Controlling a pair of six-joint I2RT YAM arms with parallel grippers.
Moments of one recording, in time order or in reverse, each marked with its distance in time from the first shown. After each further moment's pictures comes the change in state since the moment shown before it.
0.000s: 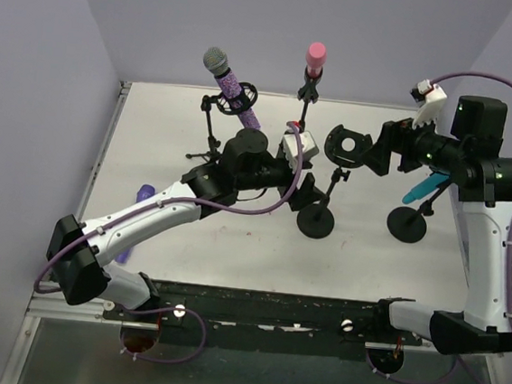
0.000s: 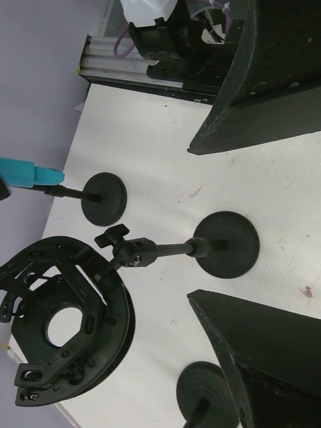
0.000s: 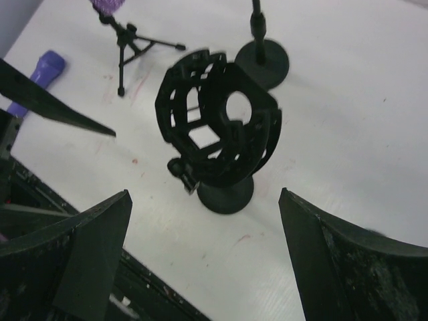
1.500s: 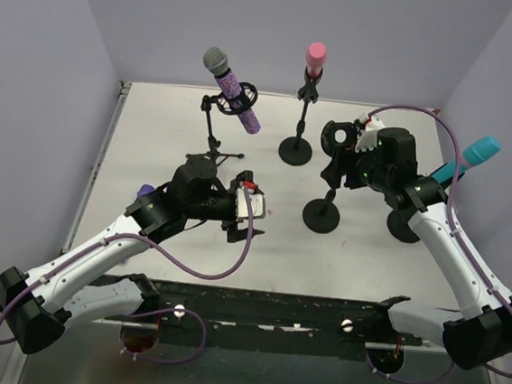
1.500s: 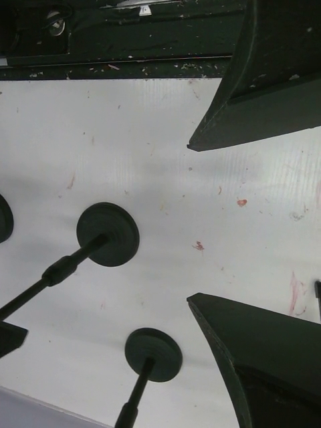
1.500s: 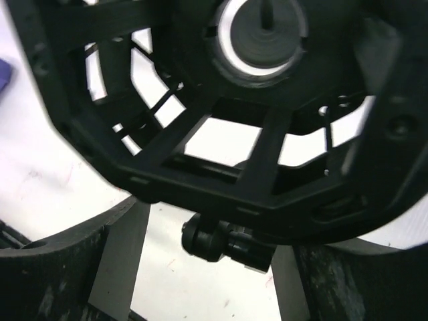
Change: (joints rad) left arm 0.106 -0.407 -0.325 -0.325 0.188 0.579; right arm 0.294 -0.080 -0.612 0.509 0.306 0.251
